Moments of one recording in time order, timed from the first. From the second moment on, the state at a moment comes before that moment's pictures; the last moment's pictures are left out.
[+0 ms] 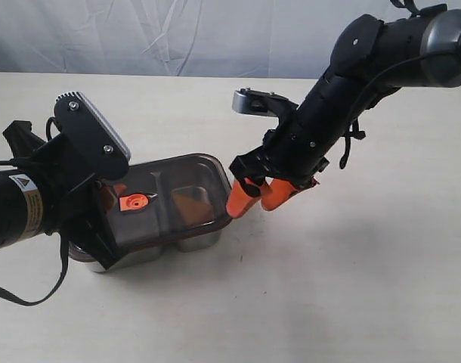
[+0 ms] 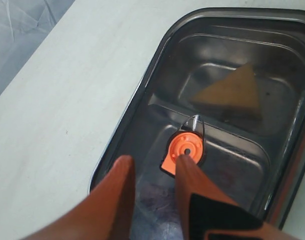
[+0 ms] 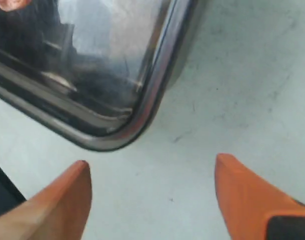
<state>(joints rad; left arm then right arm) -0.82 1.22 -0.53 1.22 0.38 -0.90 0.56 1.93 -1.29 0.64 1.06 -0.55</state>
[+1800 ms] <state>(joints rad) -0.82 1.22 -0.53 1.21 0.38 -0.90 0.62 2.00 -1.29 0.61 0.86 -0.34</state>
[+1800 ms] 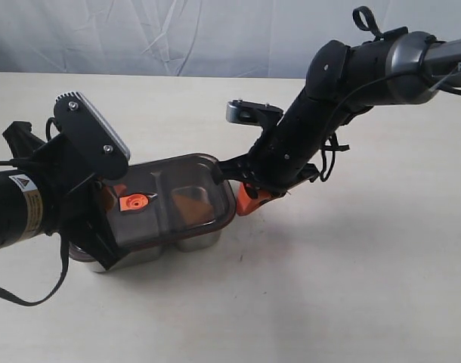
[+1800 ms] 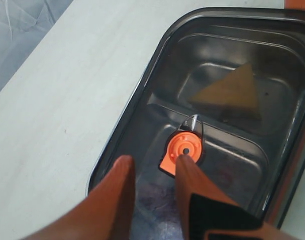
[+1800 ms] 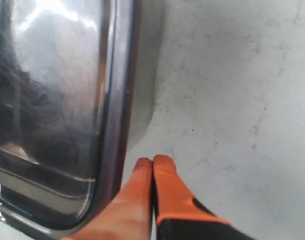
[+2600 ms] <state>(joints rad) -0.82 1.22 -0.53 1.21 0.40 -0.90 0.62 2.00 -1.31 0.60 0.91 -0.35</state>
